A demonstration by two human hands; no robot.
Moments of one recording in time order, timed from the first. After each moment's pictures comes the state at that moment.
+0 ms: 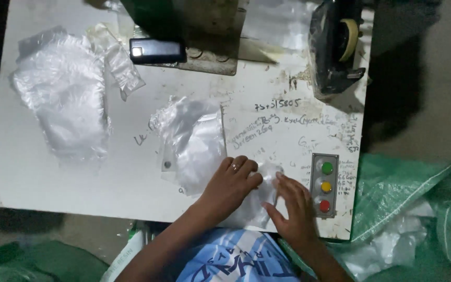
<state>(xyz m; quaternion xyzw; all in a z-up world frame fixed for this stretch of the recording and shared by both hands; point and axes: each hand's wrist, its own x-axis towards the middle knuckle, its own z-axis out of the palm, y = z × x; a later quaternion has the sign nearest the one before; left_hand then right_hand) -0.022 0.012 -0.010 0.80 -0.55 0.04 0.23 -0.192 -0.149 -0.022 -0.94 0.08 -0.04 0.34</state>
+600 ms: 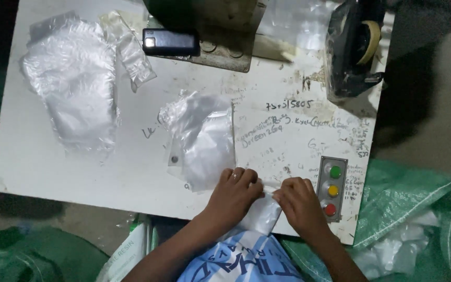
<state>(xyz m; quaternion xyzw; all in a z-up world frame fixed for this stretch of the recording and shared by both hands) -0.052 0.024 -0.027 0.82 -0.49 0.00 0.30 -0.163 -0.174 -0.013 -0.95 0.04 0.04 0.31</state>
